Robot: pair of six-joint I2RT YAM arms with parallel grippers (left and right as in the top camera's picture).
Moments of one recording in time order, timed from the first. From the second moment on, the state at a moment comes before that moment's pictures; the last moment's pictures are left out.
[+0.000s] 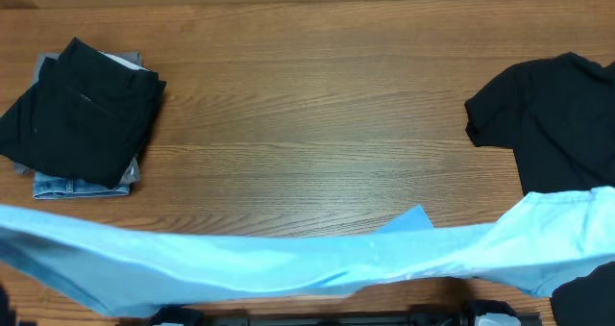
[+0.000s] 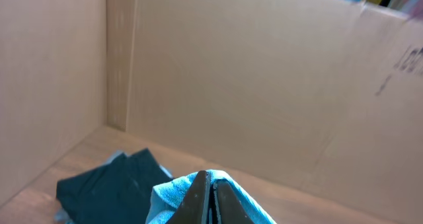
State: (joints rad) left arm -0.11 1.10 2.58 -1.58 -0.28 -0.30; right arm -0.07 1.14 2.74 -1.64 0.11 0.49
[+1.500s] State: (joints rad) left arm 0.02 2.48 2.47 -0.96 -0.16 -0.15; right arm -0.05 2.55 2.73 -0.96 -0.10 0.29
